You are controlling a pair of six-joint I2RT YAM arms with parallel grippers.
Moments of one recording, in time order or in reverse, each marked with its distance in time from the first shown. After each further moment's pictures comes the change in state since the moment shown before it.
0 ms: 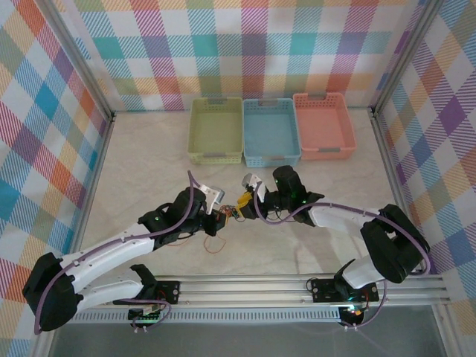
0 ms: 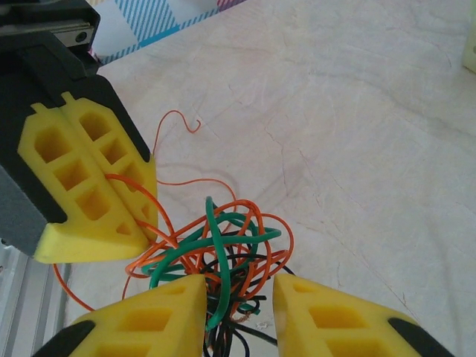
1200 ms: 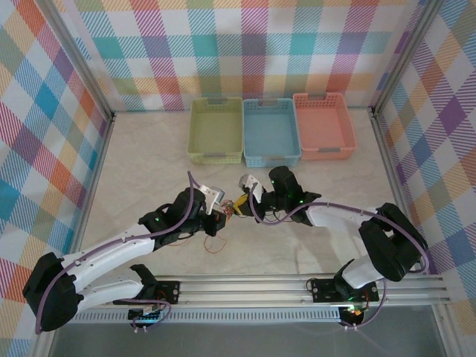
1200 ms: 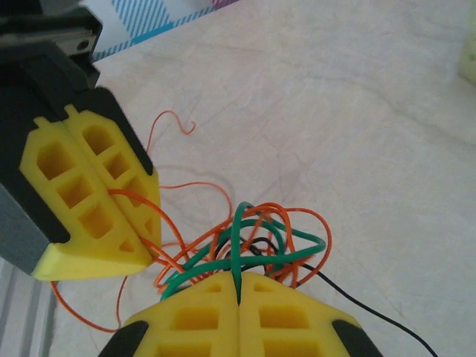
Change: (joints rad) left arm 0.008 0.000 -0.022 0.025 -0.006 -0.002; right arm 0.003 -0.014 -0.008 0.027 0.064 0.013
